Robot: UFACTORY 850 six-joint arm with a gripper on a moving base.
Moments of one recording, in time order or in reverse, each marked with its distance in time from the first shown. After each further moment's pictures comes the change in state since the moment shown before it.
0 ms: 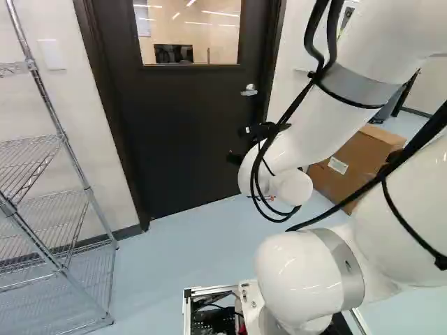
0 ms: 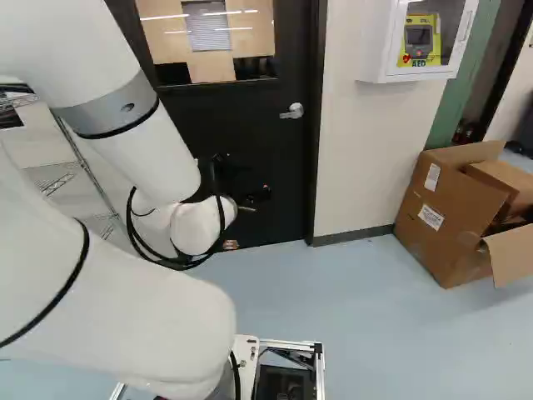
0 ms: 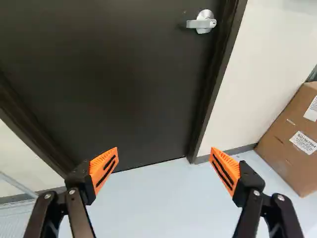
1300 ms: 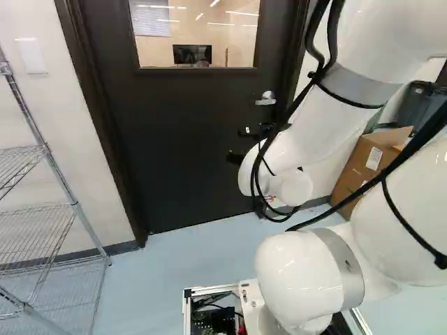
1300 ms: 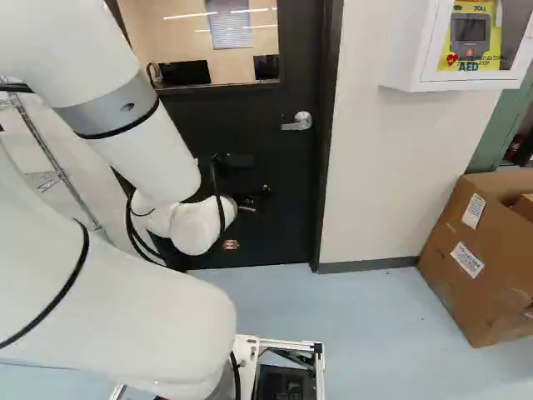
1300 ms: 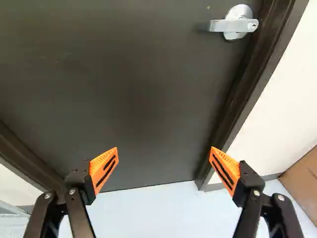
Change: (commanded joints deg) arm 0.0 0.0 0.0 0.0 0.0 0.0
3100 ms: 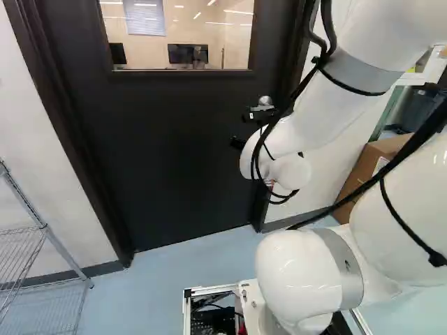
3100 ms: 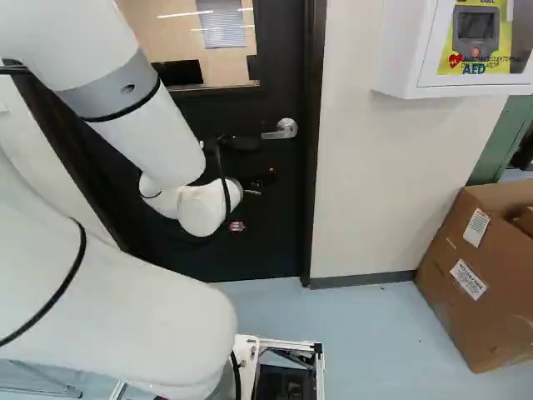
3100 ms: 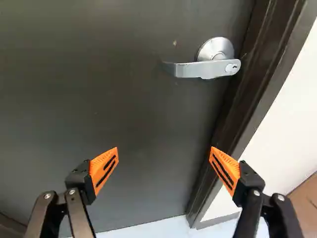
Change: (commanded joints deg) arm -2.4 0.6 -5.1 0.0 0.0 0.0
